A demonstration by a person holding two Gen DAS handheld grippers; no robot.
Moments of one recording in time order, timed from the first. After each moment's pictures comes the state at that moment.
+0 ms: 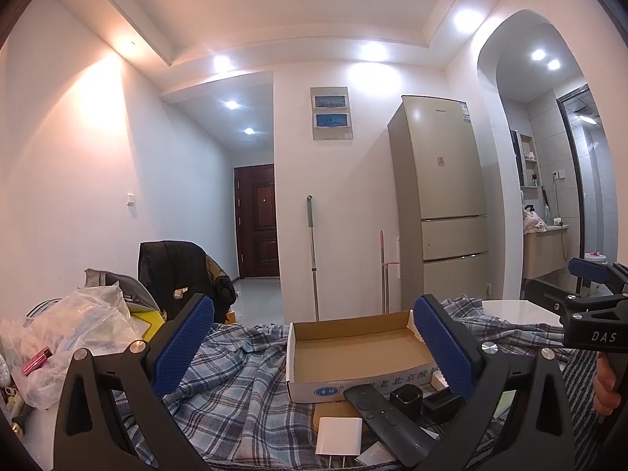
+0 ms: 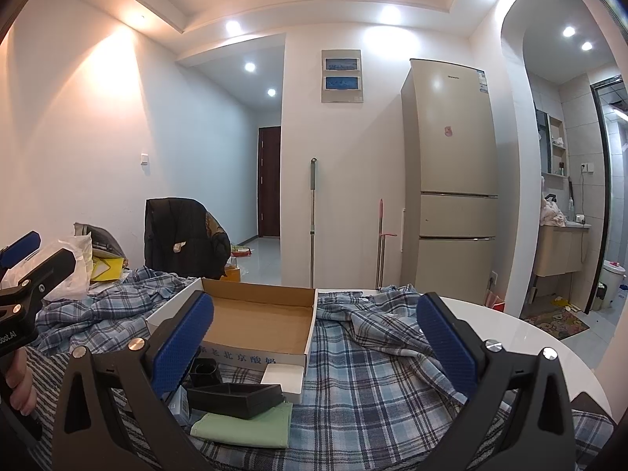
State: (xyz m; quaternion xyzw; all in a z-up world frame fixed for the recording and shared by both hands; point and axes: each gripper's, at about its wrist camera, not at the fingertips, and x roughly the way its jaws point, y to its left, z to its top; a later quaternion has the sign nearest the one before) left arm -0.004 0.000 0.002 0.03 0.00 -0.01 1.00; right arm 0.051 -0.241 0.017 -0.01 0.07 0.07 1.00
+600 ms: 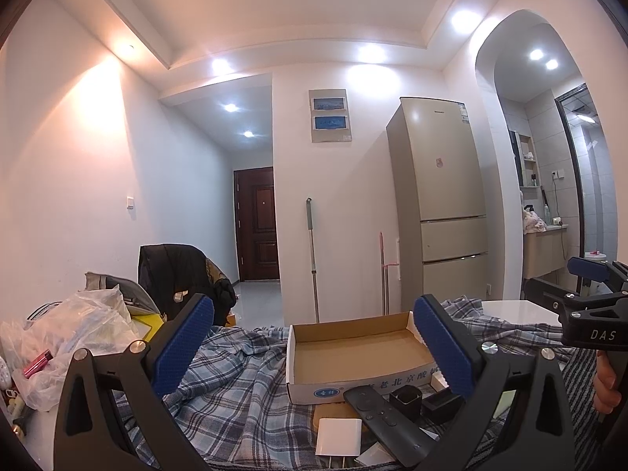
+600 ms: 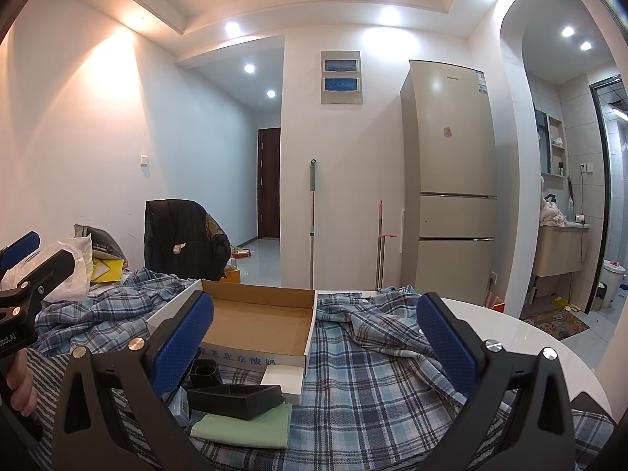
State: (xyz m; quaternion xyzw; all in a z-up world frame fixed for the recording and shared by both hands) left arm -0.005 0.000 0.003 0.03 0.00 -0.01 1.00; right arm 0.051 -0.240 0.018 -0.01 0.06 0.07 1.00
